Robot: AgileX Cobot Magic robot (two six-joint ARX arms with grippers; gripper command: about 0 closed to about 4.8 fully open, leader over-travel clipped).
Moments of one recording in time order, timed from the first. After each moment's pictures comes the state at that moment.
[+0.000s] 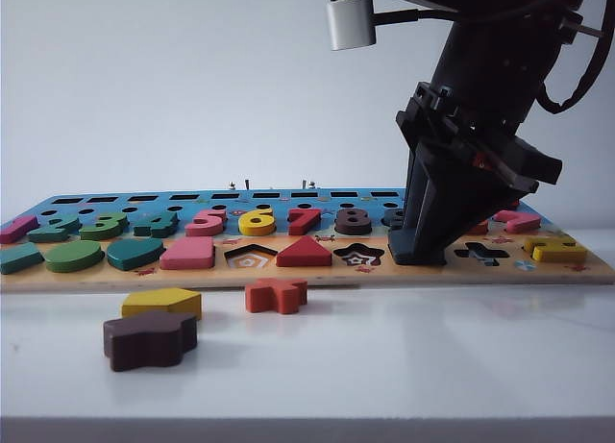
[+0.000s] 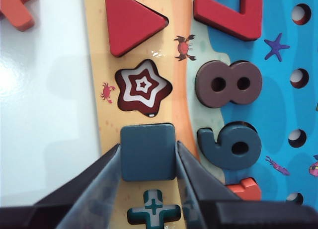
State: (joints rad) left arm -0.30 0.87 0.99 -1.05 0.65 0.09; right arm 0.73 1.42 0.94 -0.56 0.06 -0.89
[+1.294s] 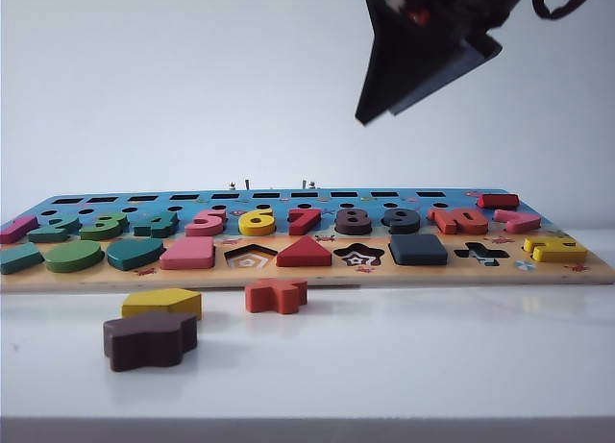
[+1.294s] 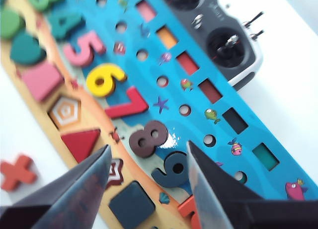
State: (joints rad) left arm -0.30 0.87 0.99 -1.05 0.65 0.09; right arm 0.73 1.22 0.94 -0.39 0.03 -0.30
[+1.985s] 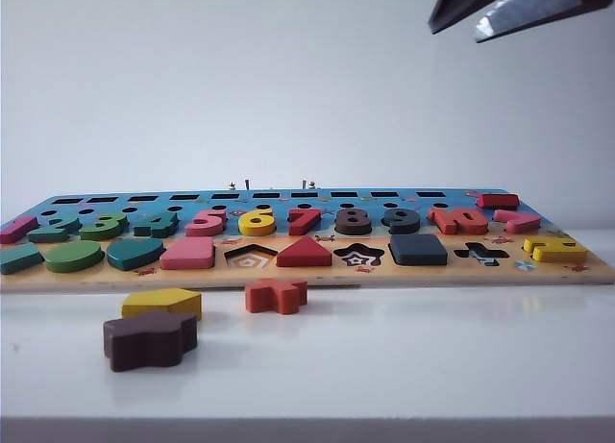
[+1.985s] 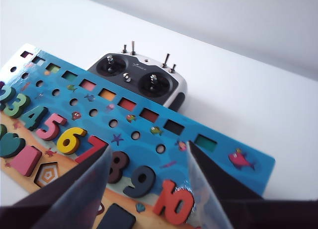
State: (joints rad) left arm -0.30 0.87 0.99 -1.05 0.65 0.09; right arm 0.59 0.89 0.71 -0.17 0.03 -0.03
